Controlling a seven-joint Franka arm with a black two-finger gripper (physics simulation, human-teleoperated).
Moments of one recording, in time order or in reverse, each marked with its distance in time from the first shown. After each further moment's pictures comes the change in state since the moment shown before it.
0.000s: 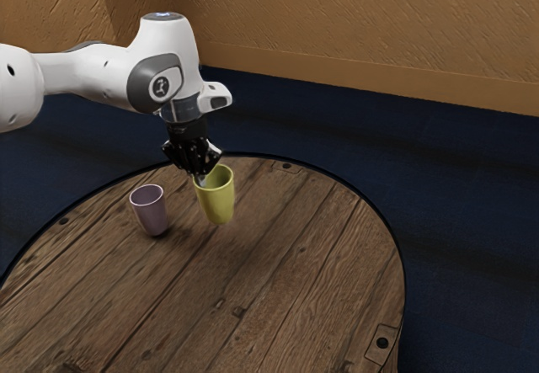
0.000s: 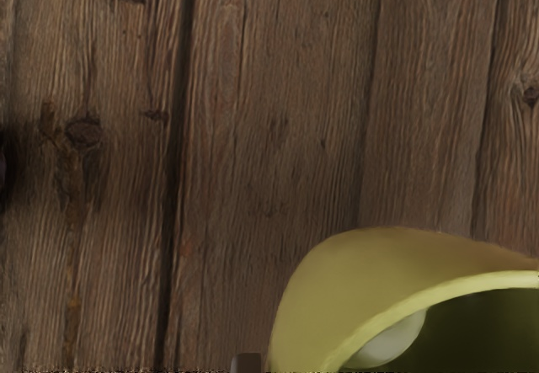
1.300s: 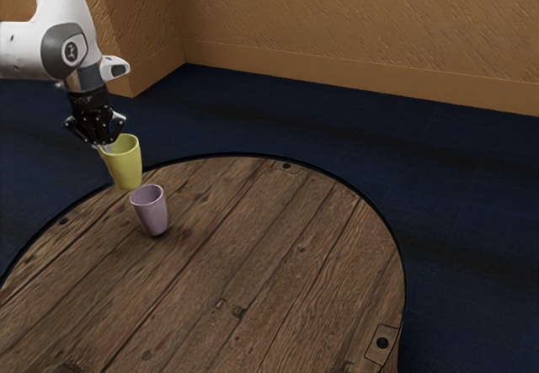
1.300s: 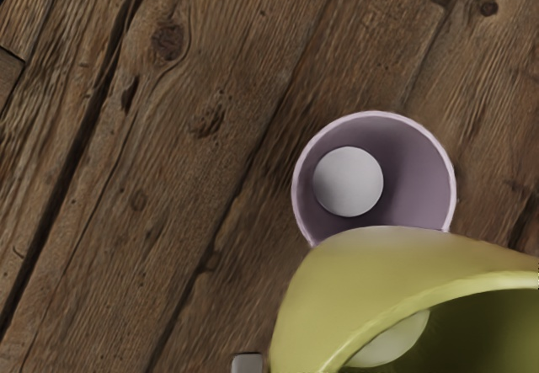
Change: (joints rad) arm 0.361 0.022 -0.016 0.117 0.031 -0.117 0.016
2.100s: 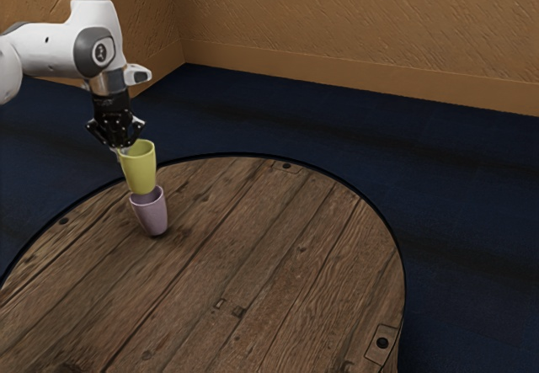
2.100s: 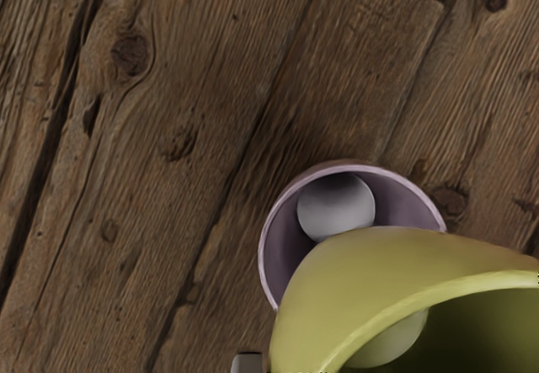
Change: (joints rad) arm 0.012 0.214 -0.018 0.224 -0.008 -0.102 0.021
